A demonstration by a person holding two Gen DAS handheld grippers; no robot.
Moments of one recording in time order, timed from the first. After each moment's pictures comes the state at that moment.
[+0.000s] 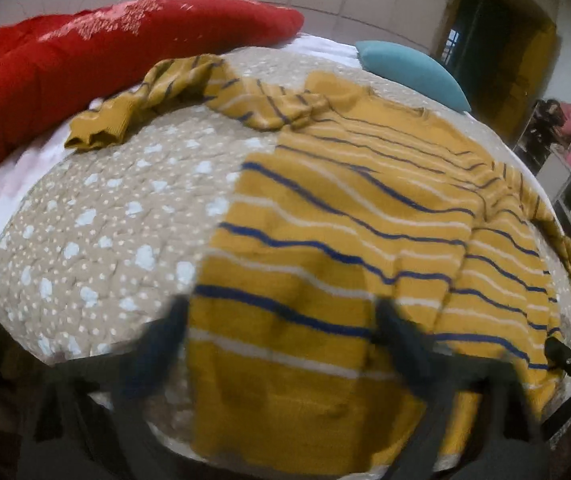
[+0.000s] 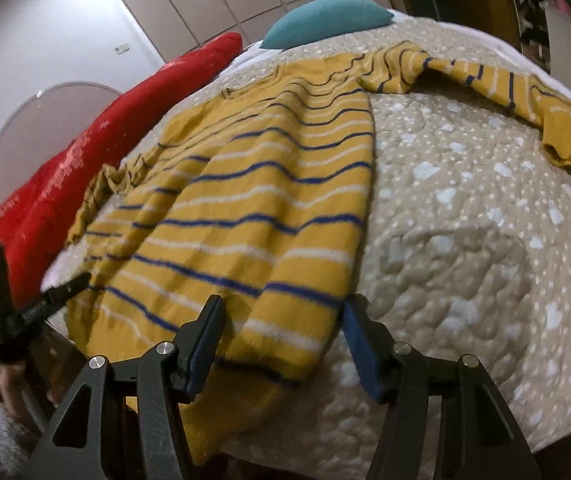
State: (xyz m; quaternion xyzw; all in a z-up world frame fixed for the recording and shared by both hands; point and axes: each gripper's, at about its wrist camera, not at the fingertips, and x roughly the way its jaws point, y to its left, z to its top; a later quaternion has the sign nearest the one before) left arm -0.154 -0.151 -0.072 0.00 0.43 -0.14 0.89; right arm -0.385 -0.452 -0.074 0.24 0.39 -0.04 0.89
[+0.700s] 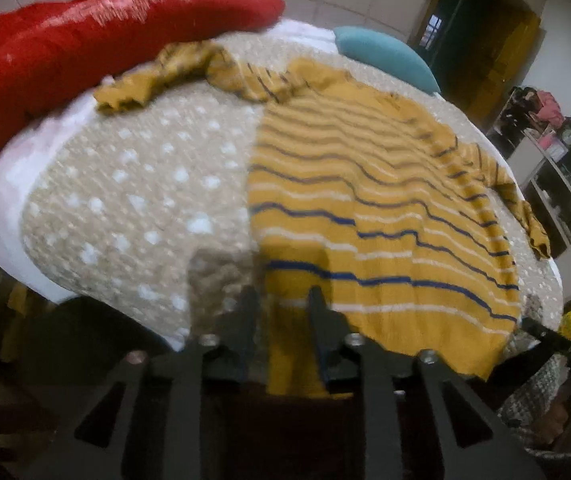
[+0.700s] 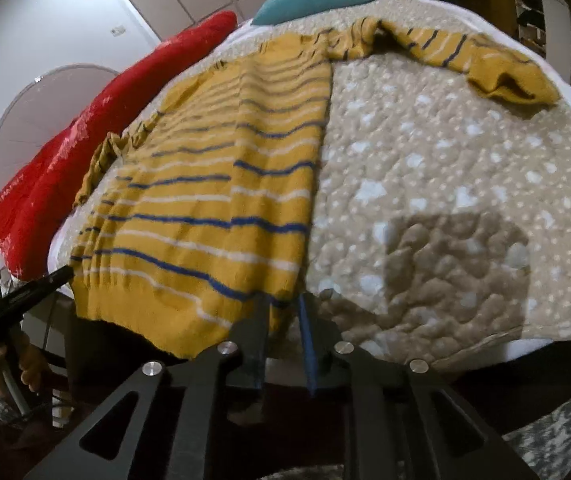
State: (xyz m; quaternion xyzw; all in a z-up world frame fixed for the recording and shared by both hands) left arm -0.228 -0.101 -0.048 -0.02 0.45 -0.19 0.87; right arm -0.467 -0.486 -0.069 0.25 0.43 -0.02 0.87
